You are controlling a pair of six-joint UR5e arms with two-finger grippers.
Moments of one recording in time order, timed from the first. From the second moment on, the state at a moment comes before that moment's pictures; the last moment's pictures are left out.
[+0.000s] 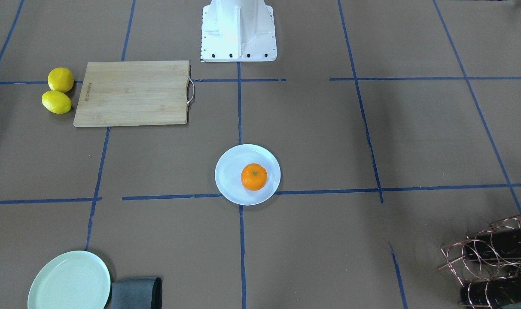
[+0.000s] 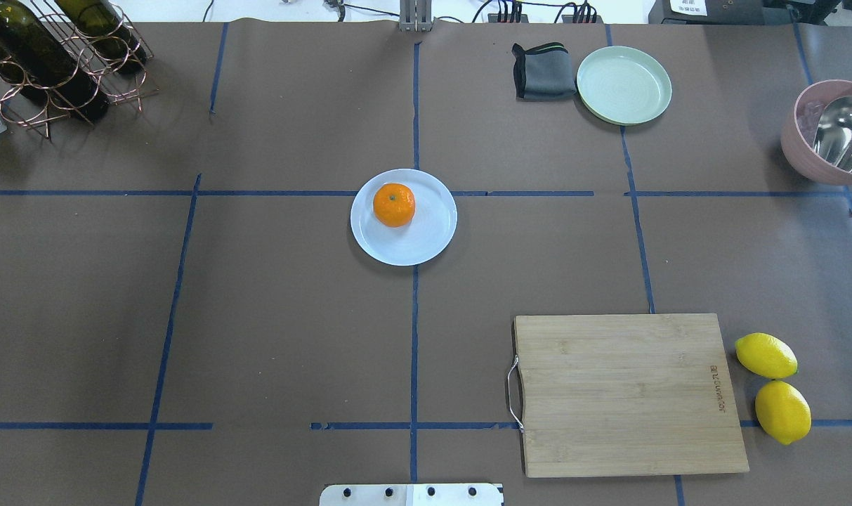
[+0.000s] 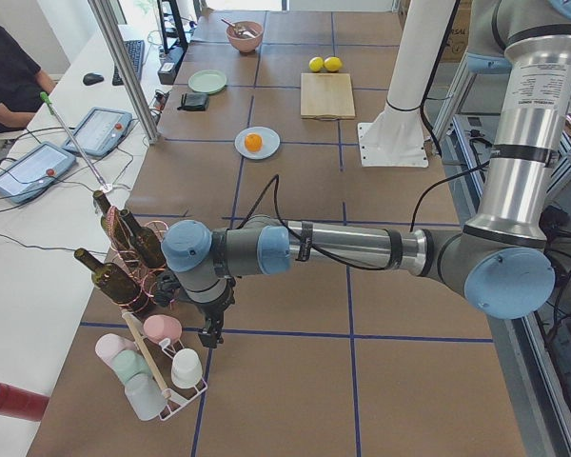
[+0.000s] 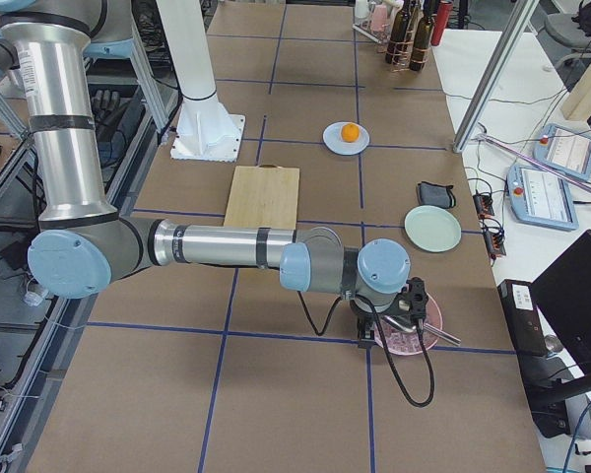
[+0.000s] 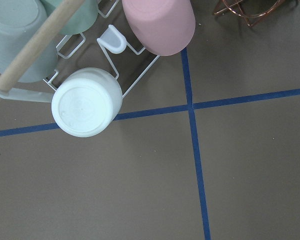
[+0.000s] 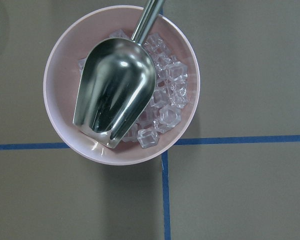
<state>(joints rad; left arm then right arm) -1.64 -1.71 -1.52 -1.38 -2.33 0.27 1.66 -1.46 1.52 -1.66 2.44 -0.01</state>
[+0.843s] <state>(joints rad) -1.64 -1.71 -1.52 -1.38 -2.33 0.27 1.66 -1.57 1.67 -1.74 2.35 -0.02</state>
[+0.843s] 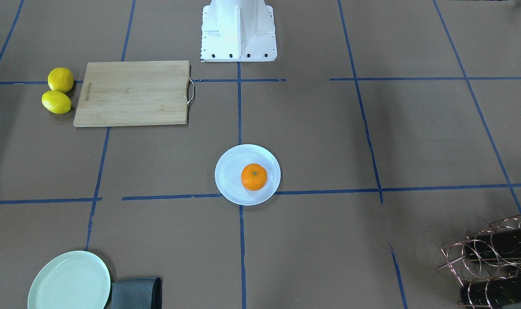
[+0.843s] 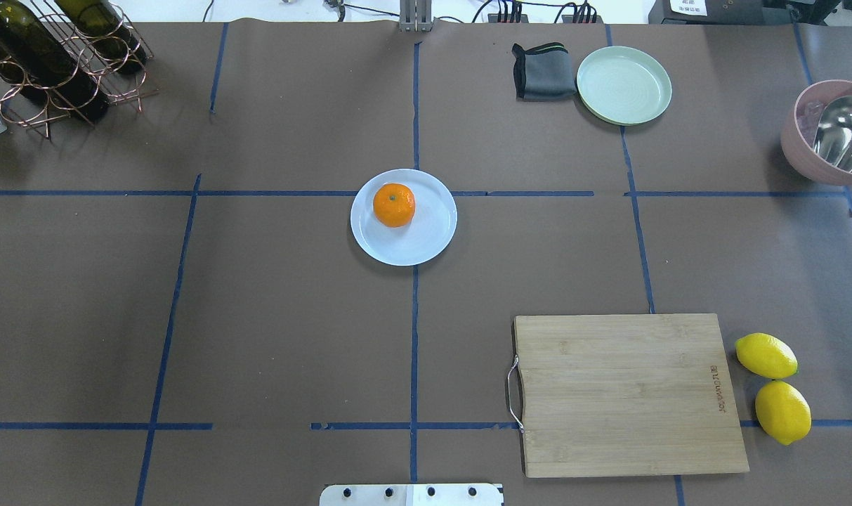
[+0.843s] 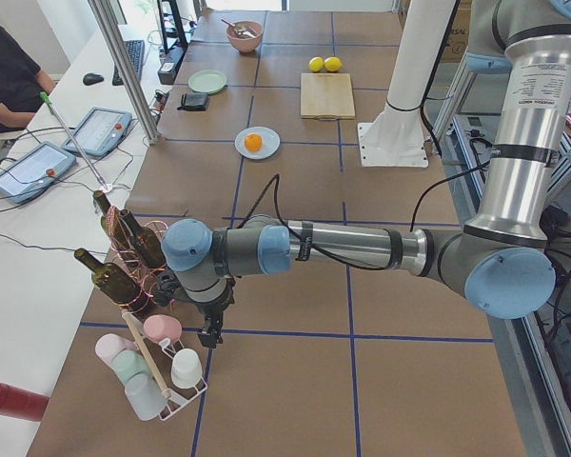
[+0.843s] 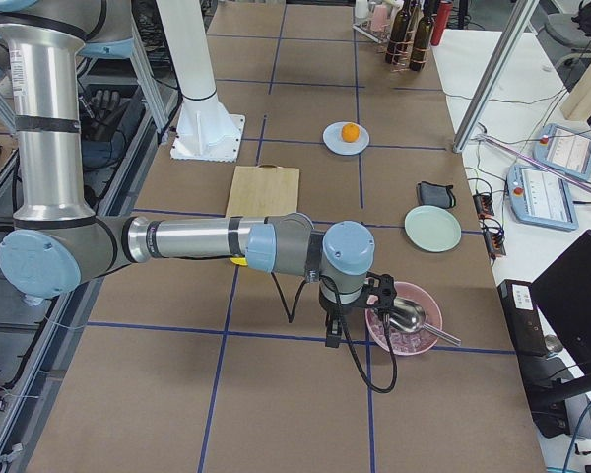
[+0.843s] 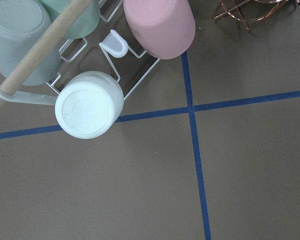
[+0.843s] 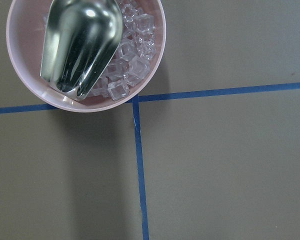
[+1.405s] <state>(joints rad) -1.64 -1.71 -1.52 -1.39 -2.33 0.27 1.66 -1.57 1.68 -1.73 2.35 -0.01</state>
